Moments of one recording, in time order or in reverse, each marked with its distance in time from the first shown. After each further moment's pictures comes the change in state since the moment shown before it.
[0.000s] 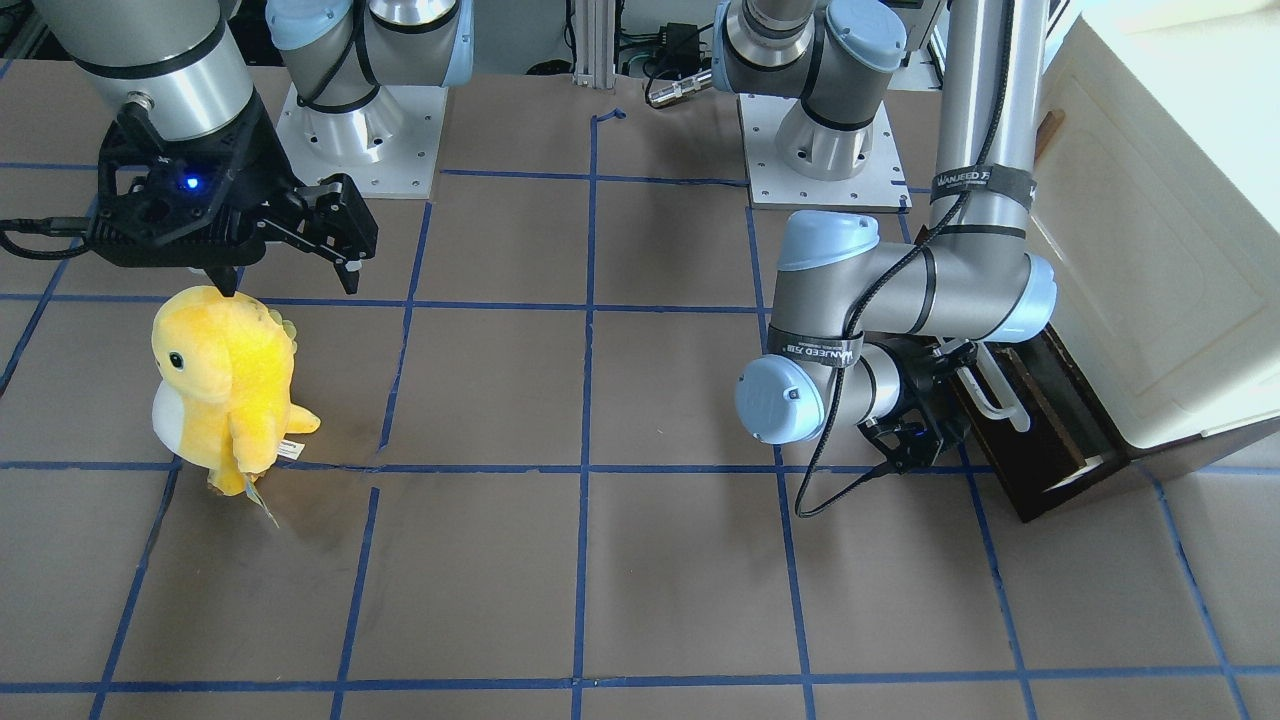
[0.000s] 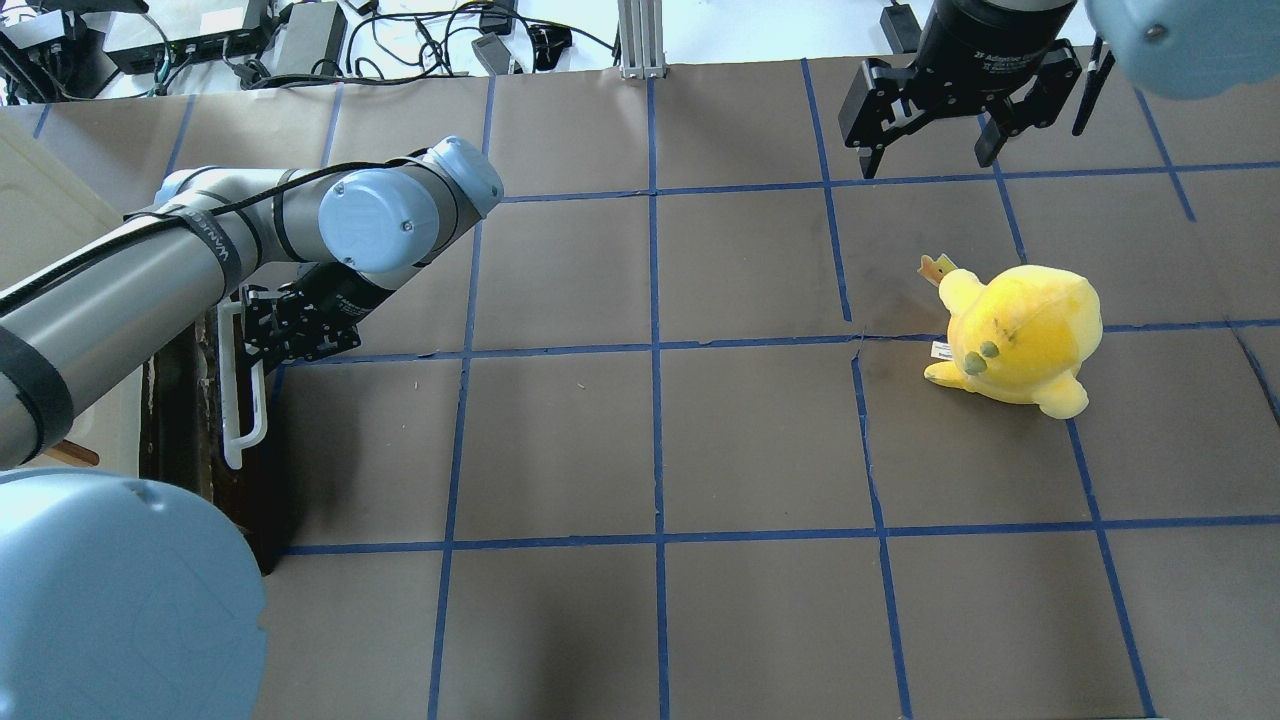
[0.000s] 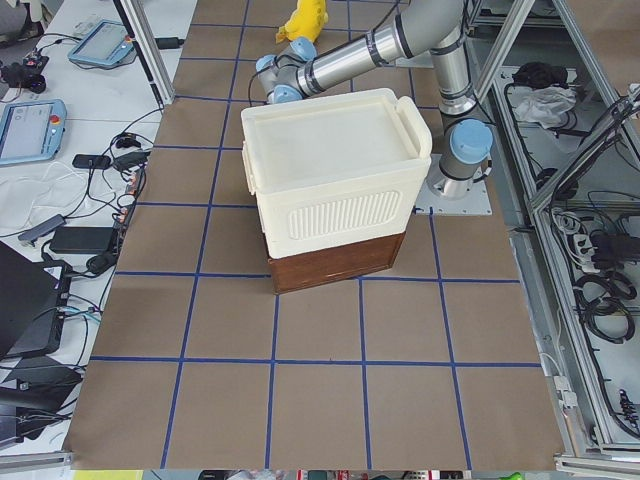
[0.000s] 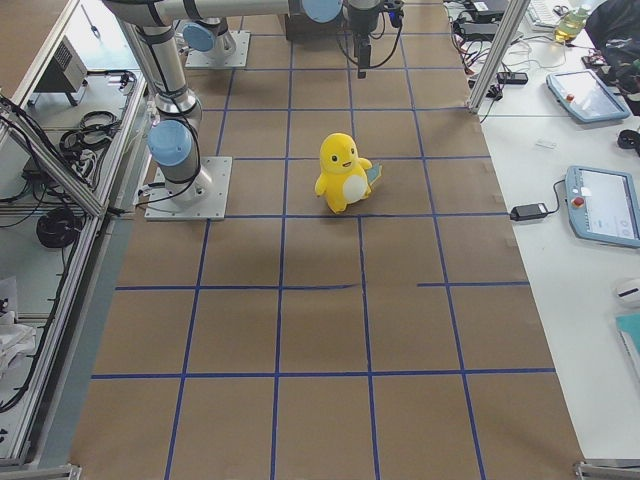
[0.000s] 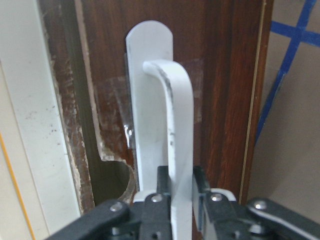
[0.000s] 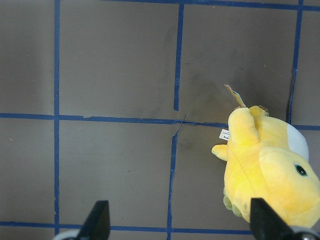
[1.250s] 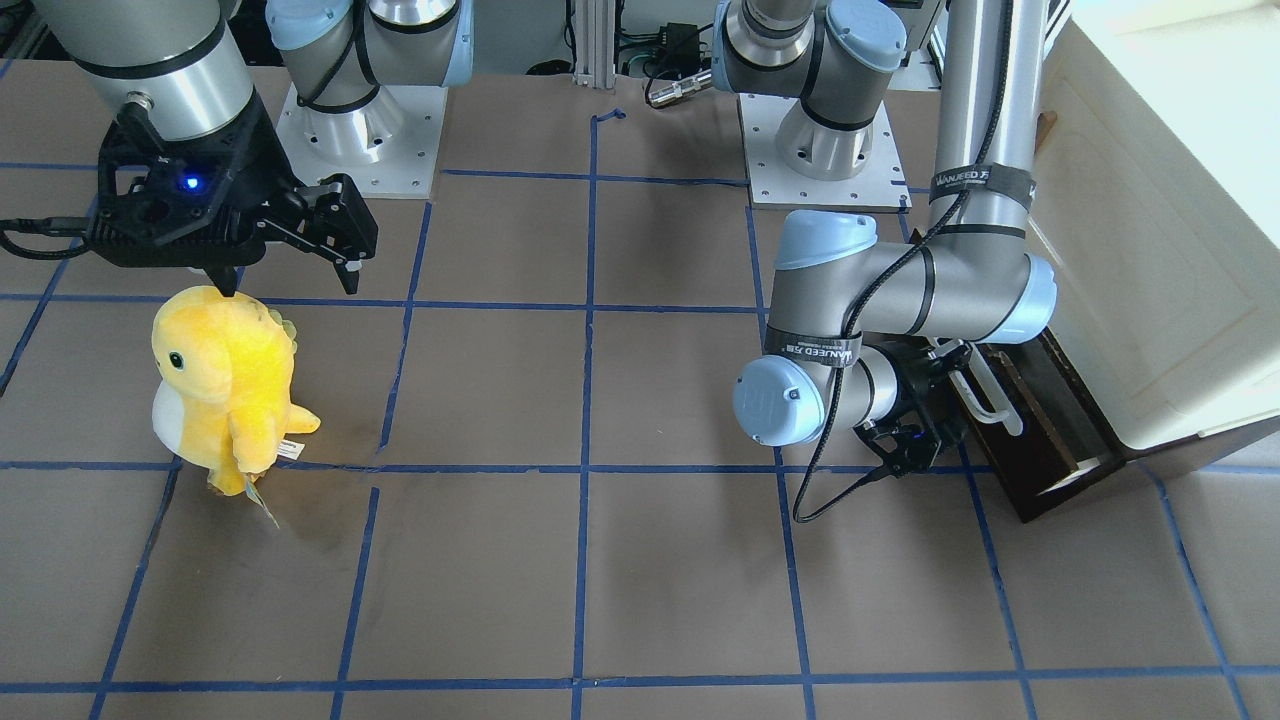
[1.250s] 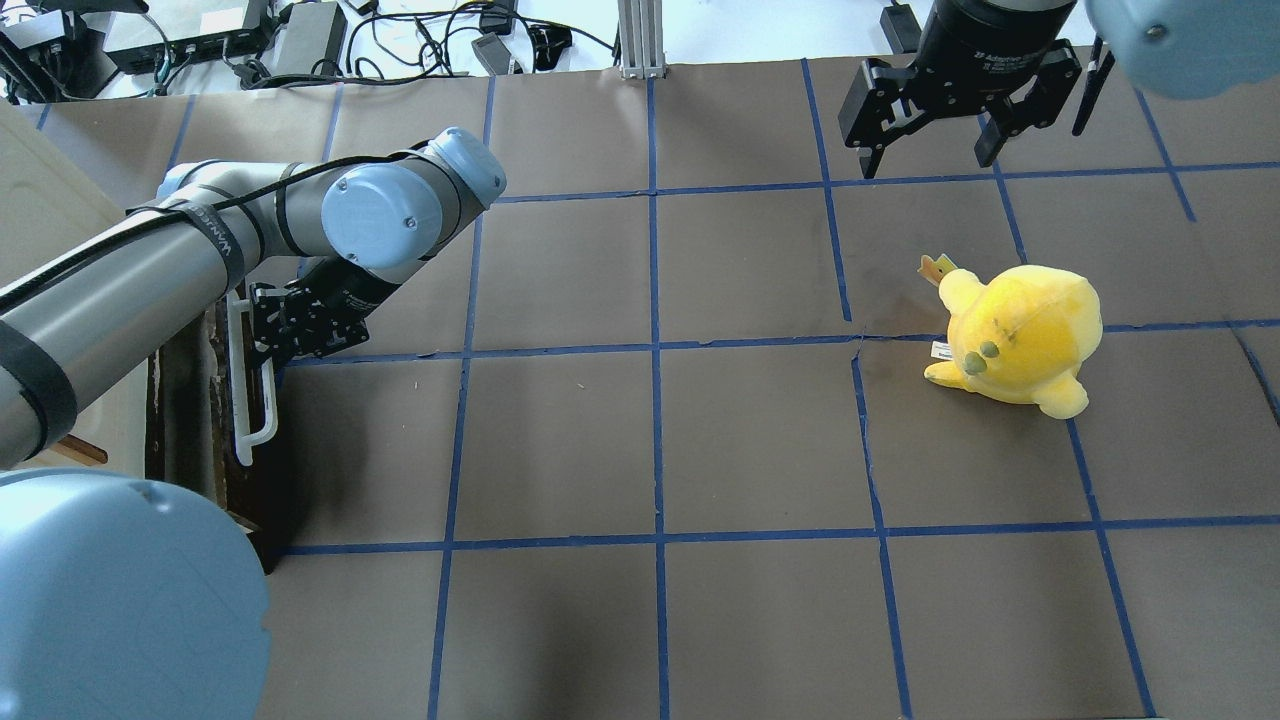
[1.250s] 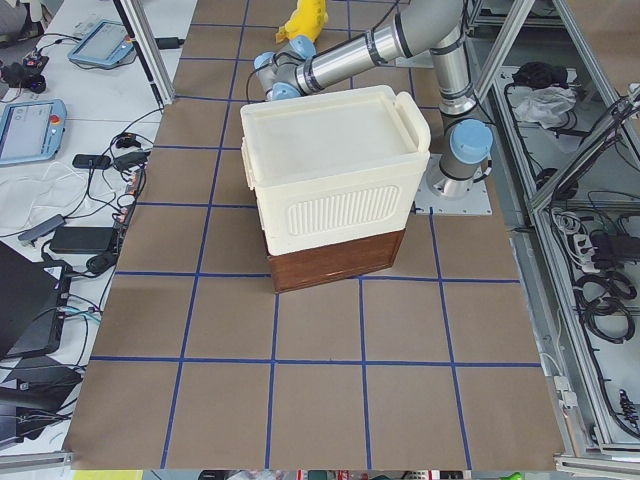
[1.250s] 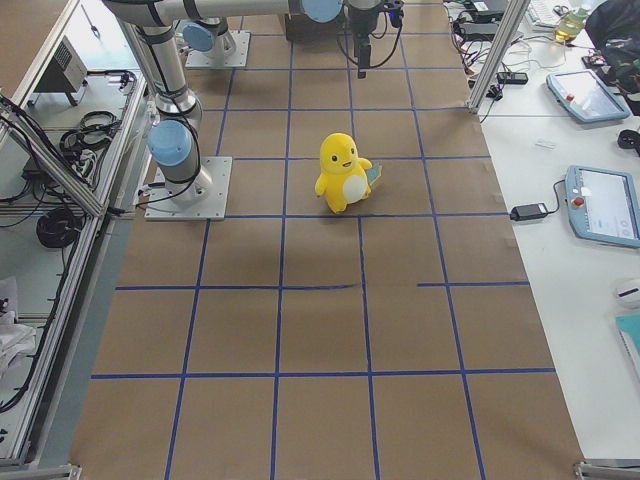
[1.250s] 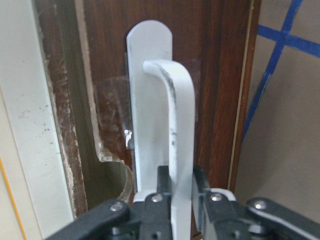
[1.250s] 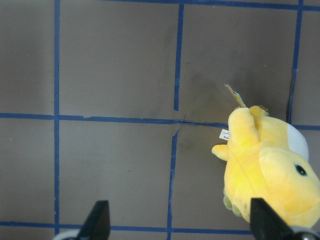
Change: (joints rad) left arm -0.005 -0.001 0.015 0.016 -0.031 0.006; right arm 0.000 0.000 0.000 0.000 0.000 0.000
